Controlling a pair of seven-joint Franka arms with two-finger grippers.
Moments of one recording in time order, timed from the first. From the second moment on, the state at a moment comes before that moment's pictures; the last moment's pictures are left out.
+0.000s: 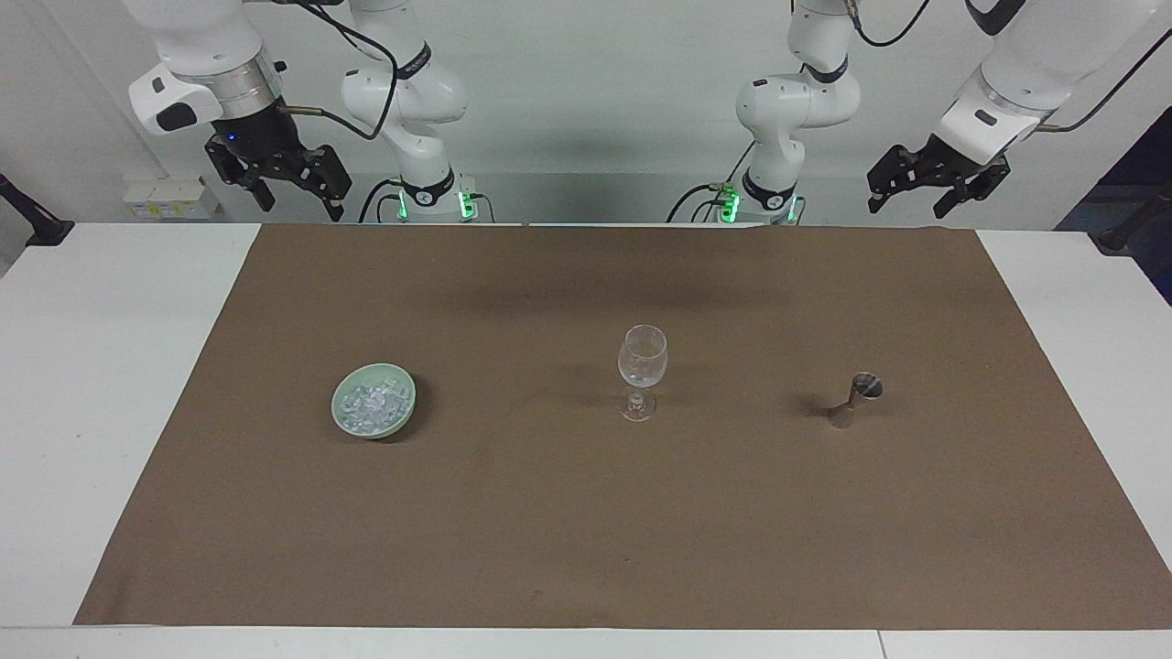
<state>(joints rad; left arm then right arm) 0.06 -0.07 -0.12 -1.56 -0.06 1.35 0.04 -0.02 -0.02 0.03 -1.47 -0.01 1.41 0.20</state>
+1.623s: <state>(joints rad) 0.06 -0.10 -0.11 -1.55 -0.06 1.40 -0.01 -0.02 -0.02 0.03 -1.47 -0.01 1.40 0.20</state>
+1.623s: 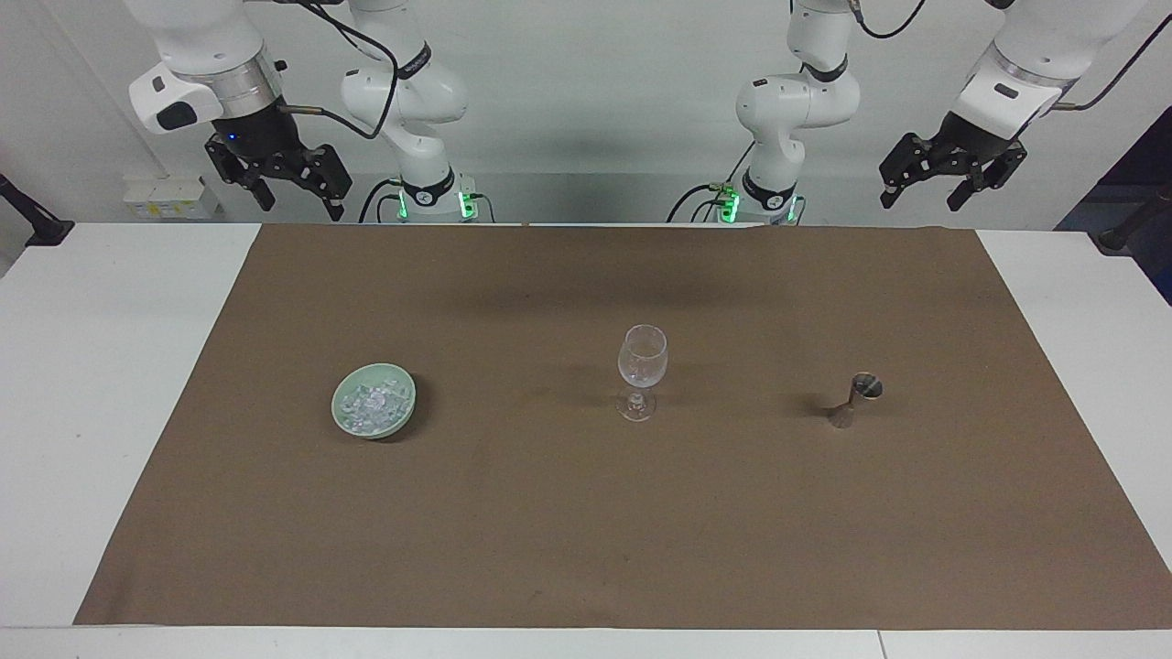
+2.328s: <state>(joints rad) 0.06 -0.08 -0.11 -1.70 -0.08 1.47 -0.02 -0.02 -0.02 0.03 -1.45 -0.01 1.38 0.20</state>
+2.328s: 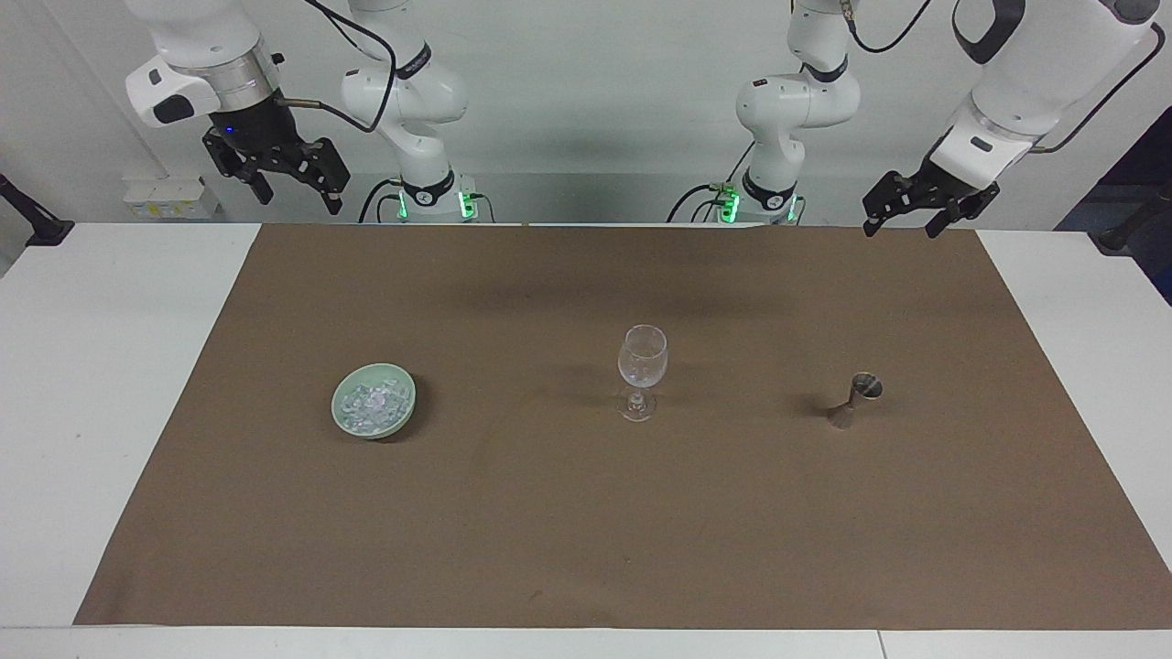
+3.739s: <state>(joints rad) 0.23 0.22 -0.10 -1.79 -0.56 1.77 -0.61 -0.03 -0.02 0.03 -1.45 -0.01 1.37 0.20</state>
